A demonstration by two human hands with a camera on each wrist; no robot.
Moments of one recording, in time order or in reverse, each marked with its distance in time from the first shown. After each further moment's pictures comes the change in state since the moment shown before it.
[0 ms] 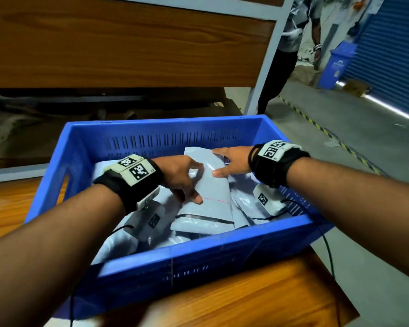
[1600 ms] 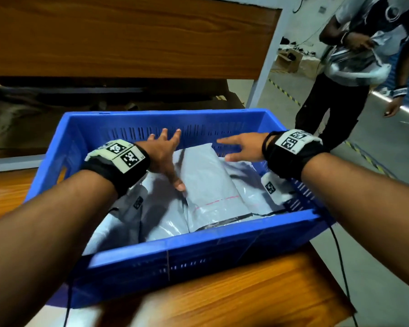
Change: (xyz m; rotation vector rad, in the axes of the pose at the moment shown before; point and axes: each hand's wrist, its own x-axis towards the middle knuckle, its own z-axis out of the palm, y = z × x) left_hand 0.006 -0.026 -0.017 0.354 0.083 -0.215; right_hand -0.008 0.018 -0.013 -0.107 0.065 -0.083
